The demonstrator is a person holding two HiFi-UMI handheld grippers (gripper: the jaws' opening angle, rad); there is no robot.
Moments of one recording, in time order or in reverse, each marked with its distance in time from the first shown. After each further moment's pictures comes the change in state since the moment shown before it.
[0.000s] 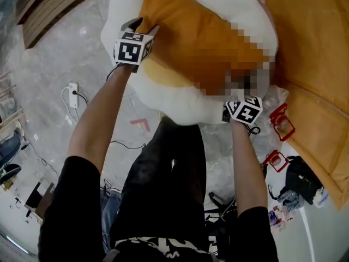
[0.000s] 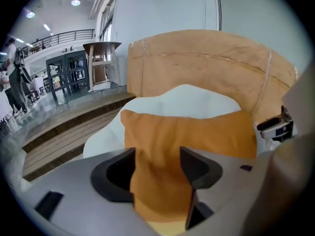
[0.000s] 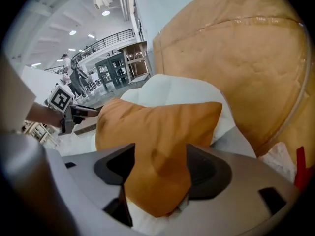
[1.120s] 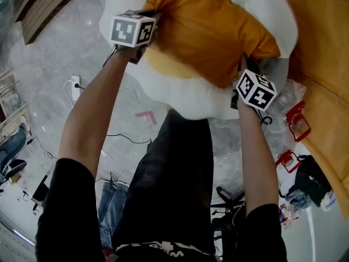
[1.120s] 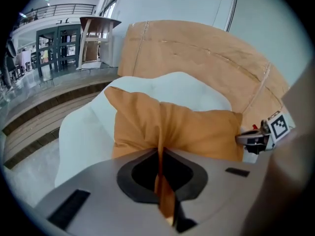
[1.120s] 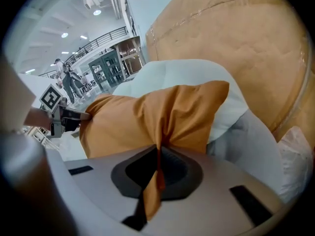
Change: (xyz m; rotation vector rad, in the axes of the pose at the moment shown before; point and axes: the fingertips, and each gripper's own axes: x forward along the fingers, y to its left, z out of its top) left arm 0.037 -0.029 -0.037 -0.096 0.128 -0.214; right arm 0.054 -0.009 -0.022 0.065 0.050 -0.005
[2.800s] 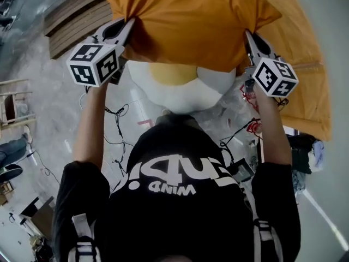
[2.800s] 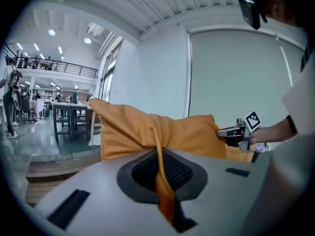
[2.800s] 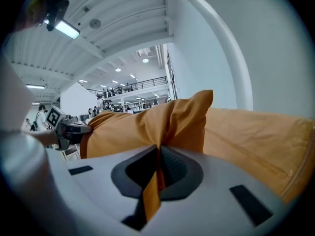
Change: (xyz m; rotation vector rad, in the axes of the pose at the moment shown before) left arm -0.572 -0.219 0.205 0.178 -0.640 0.093; right arm -0.512 0.126 0.305 -0.271 -0.561 0.312
